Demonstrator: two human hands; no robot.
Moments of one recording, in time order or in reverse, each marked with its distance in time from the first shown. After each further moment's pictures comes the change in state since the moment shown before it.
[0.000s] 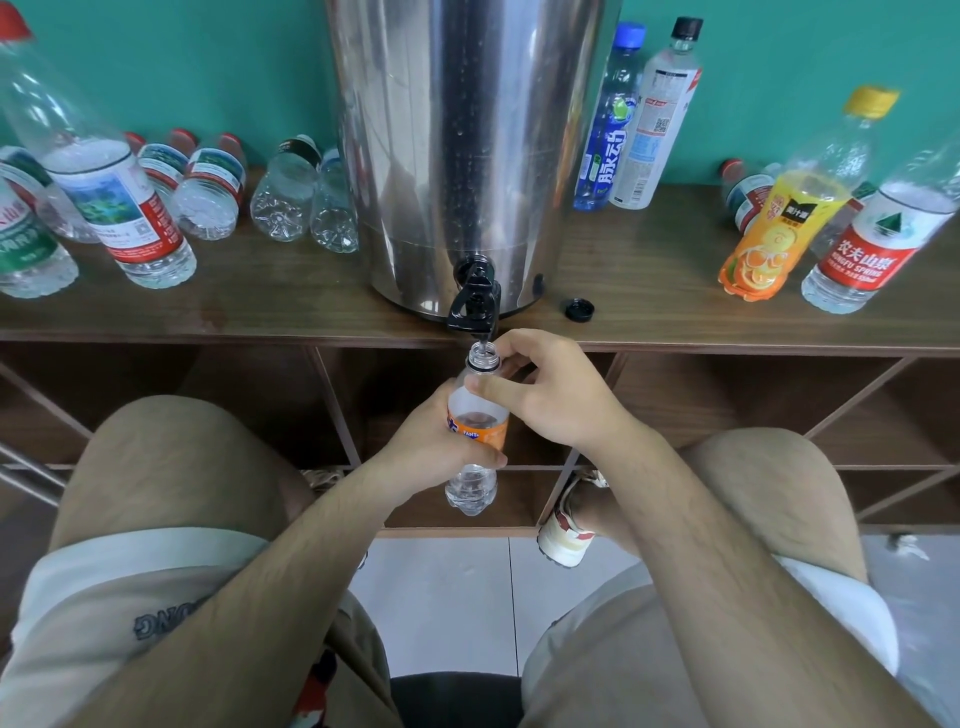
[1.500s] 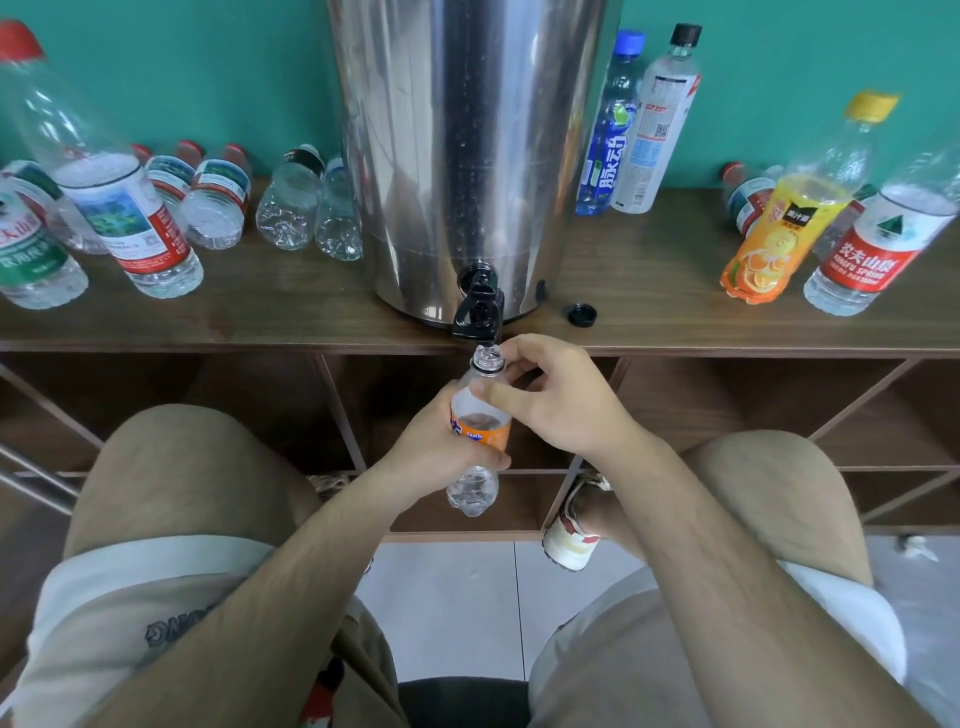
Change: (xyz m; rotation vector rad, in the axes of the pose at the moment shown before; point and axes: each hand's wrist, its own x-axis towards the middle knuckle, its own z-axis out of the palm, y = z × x) left_hand -0.006 0.006 -0.002 -0.030 0.038 -0.001; right_hand 0.001 0.009 0.005 0.064 0.060 -0.112
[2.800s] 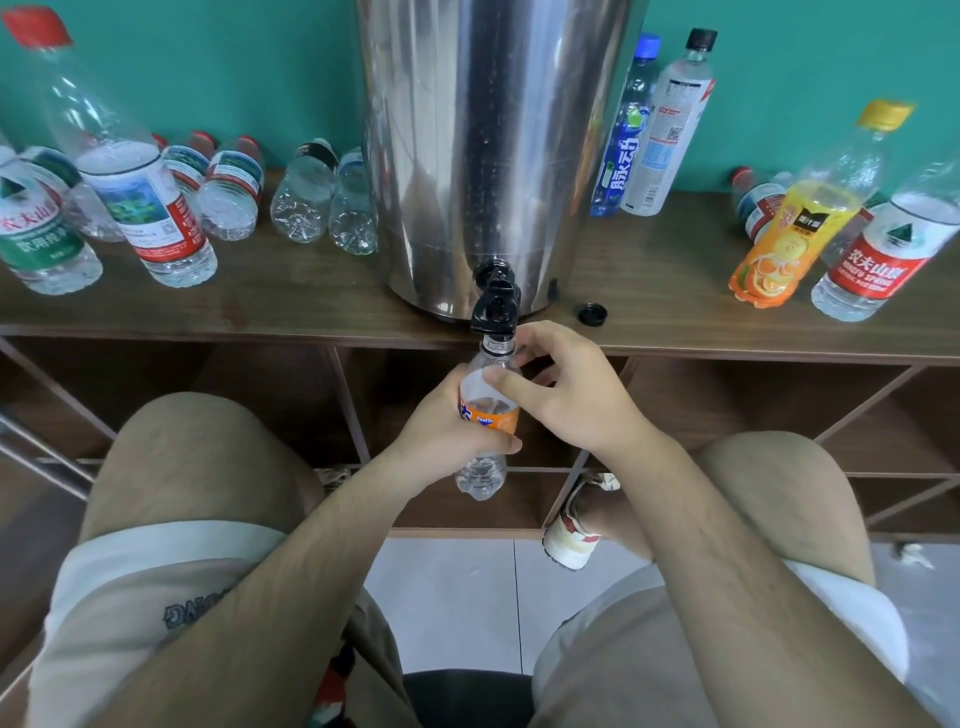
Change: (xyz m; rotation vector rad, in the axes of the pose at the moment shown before) left_hand 0.000 0.004 -0.005 -0.036 0.033 0.046; right_hand -0.002 -0.012 -0.002 -0.070 0.046 0.003
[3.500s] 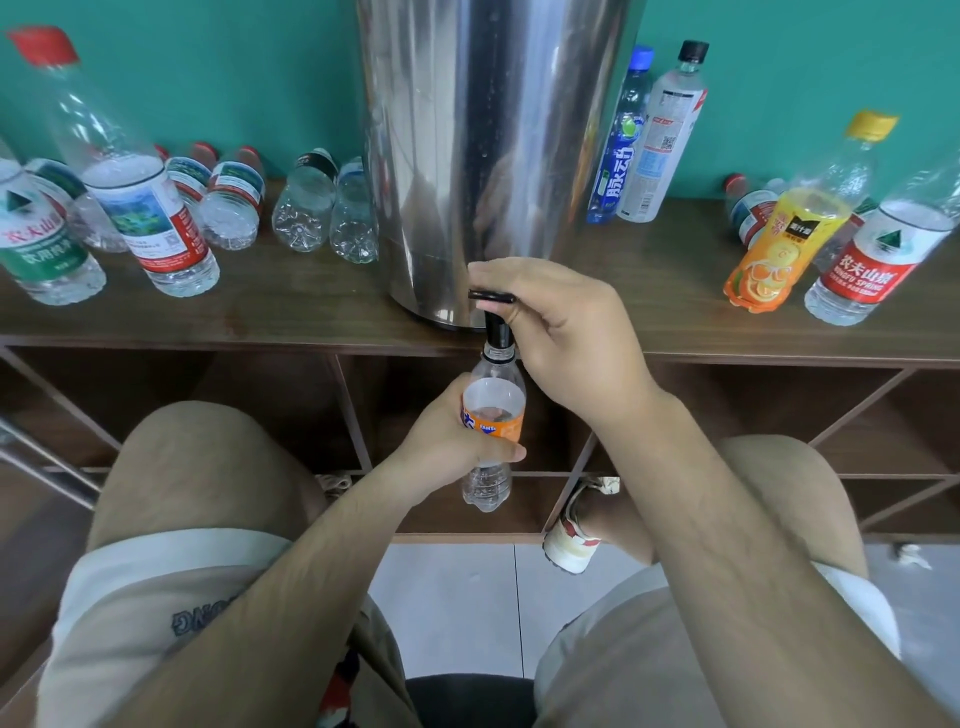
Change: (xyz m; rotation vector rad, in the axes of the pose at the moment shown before) left_hand 0.001 -0.004 0.001 -0.024 -0.026 -0.059; right_hand 0.023 -0.061 -0.022 -0.187 0.207 -0.447
